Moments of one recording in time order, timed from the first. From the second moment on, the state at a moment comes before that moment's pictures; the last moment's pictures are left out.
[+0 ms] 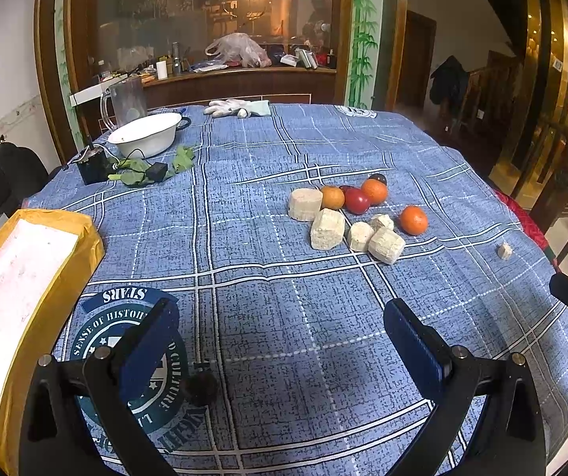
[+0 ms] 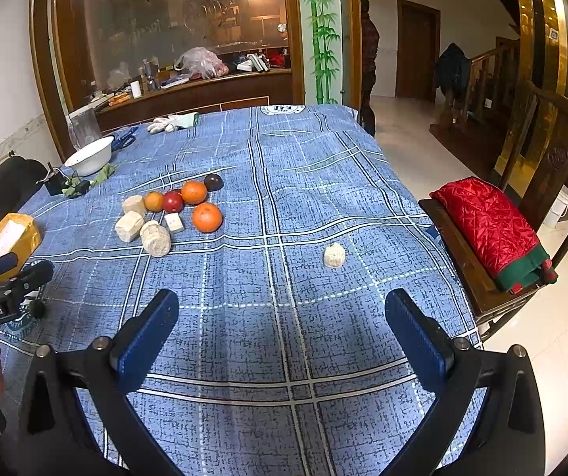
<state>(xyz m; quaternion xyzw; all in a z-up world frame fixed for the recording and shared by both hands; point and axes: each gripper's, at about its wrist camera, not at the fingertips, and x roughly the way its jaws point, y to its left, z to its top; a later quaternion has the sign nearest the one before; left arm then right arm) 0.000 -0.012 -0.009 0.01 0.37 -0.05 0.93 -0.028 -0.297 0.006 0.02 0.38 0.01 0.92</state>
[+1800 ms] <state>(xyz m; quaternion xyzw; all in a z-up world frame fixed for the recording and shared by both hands) 0.019 -0.018 -0.008 -0.01 0.38 -0.06 0.92 0.022 -0.241 -0.020 0.03 0.42 0.12 0.90</state>
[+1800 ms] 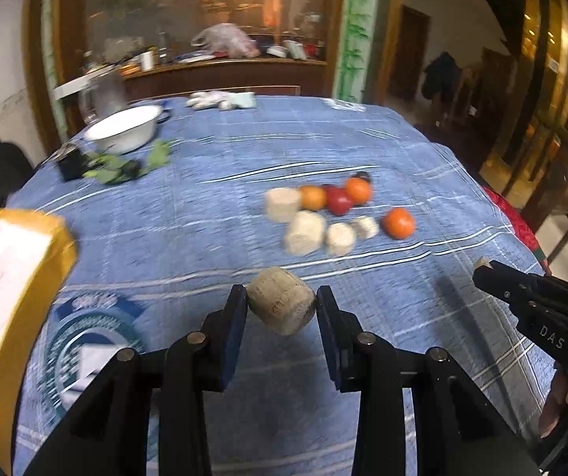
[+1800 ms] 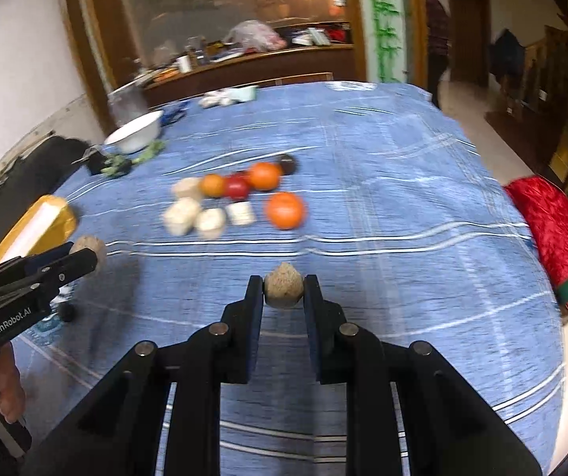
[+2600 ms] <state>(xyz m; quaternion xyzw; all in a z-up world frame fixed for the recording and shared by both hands) -0.053 0.289 -0.005 -0.11 0.38 0.29 0.87 0.068 0.121 -0.009 -0.07 0.41 0.40 0.82</state>
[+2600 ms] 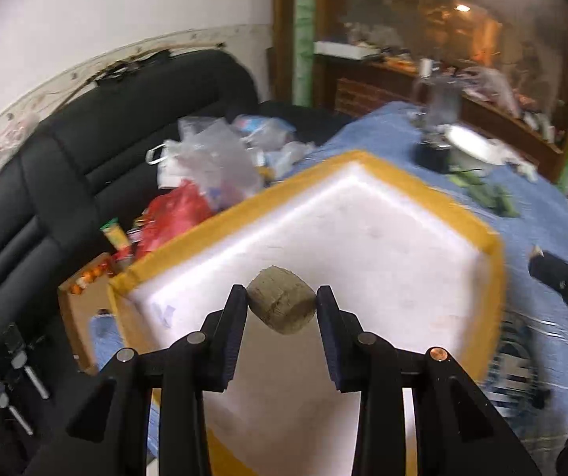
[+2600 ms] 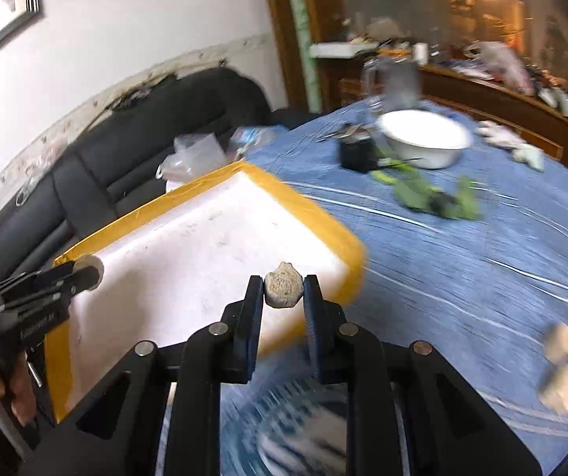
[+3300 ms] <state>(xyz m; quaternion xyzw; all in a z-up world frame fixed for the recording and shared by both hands) -0.013 0.351 -0.034 -0.04 0.43 0.30 0.85 0.061 0.148 -0.062 -0.18 0.49 0.34 0.78</state>
